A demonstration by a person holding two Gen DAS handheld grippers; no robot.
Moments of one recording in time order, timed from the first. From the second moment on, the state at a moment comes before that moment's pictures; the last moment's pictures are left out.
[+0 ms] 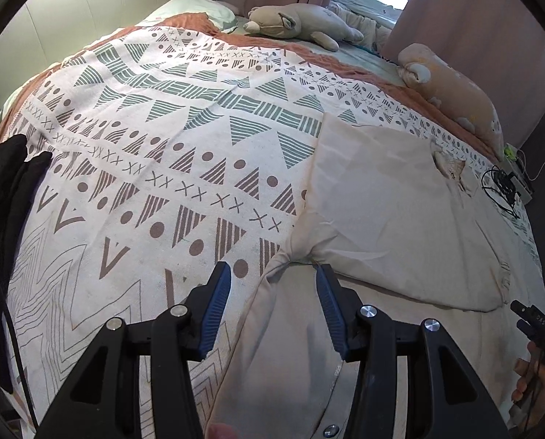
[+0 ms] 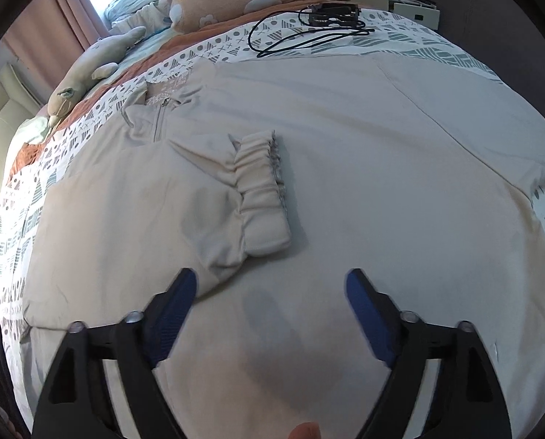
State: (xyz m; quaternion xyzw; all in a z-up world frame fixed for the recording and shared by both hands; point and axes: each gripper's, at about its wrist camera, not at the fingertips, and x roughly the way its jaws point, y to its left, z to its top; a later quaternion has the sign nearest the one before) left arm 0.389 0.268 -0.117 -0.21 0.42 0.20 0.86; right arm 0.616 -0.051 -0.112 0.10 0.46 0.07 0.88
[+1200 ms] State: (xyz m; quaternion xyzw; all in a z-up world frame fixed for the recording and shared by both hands) left arm 0.237 0.108 -0.021 -0.16 0.31 0.07 0.94; right arm 0.317 -0.171 -0.014 0.18 0.32 0.16 0.92
